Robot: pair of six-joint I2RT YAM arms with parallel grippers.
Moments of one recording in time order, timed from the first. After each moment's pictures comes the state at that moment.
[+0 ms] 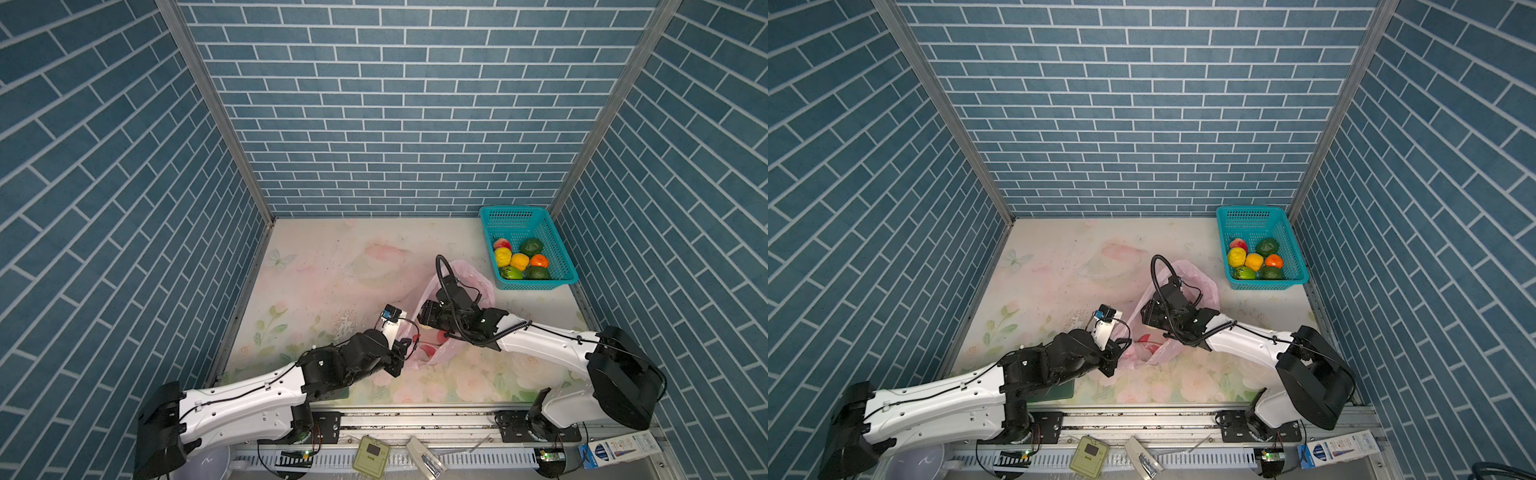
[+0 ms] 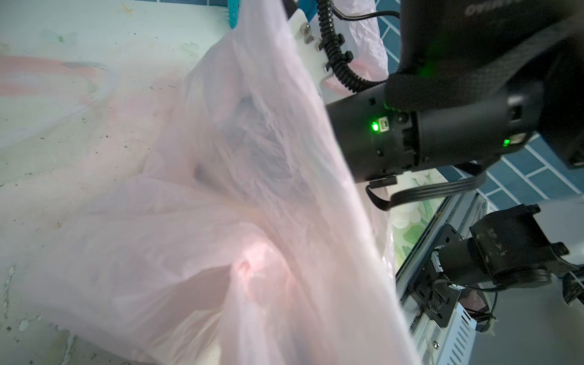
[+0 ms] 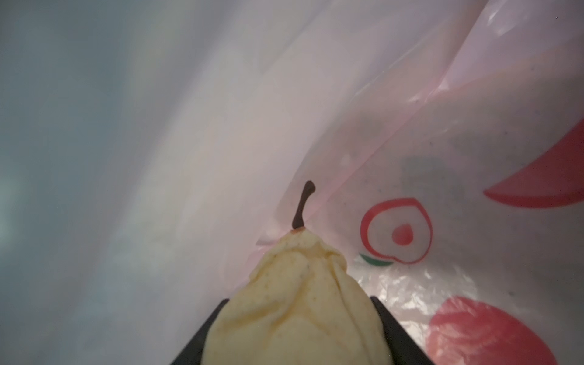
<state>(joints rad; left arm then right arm) -1.16 0.91 0.57 -0.18 -0.20 -0.55 0.91 1.43 0.80 -0.14 0.02 0.94</state>
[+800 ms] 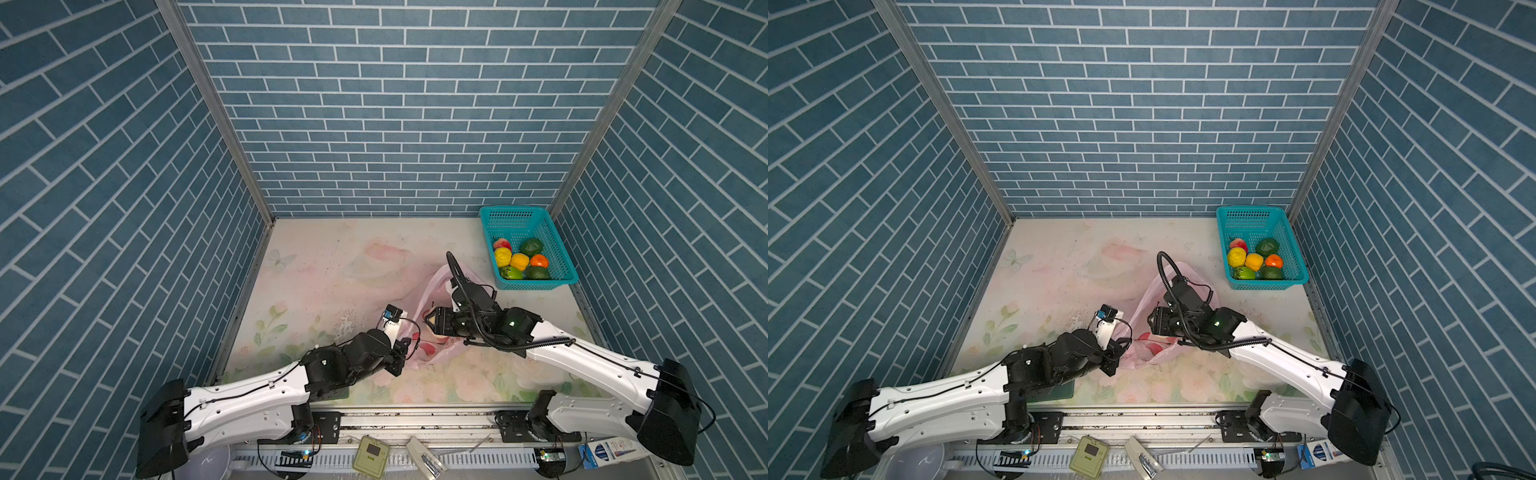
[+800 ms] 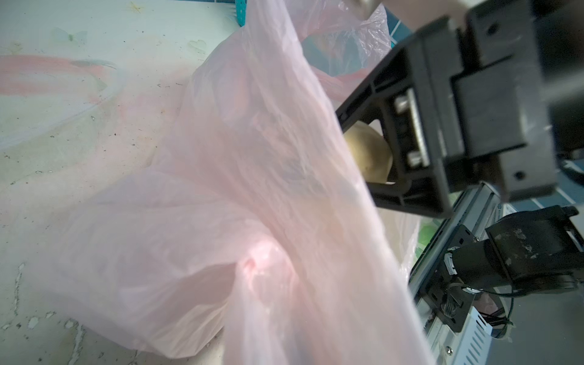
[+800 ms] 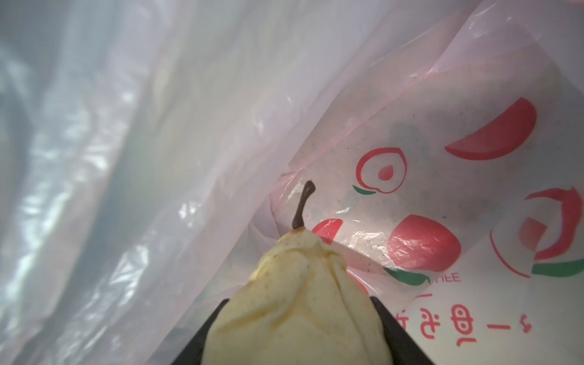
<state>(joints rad) -1.16 0.95 0.57 -0.18 -0.21 -0.54 0.94 1.18 0.88 -0.49 -0.02 0.83</state>
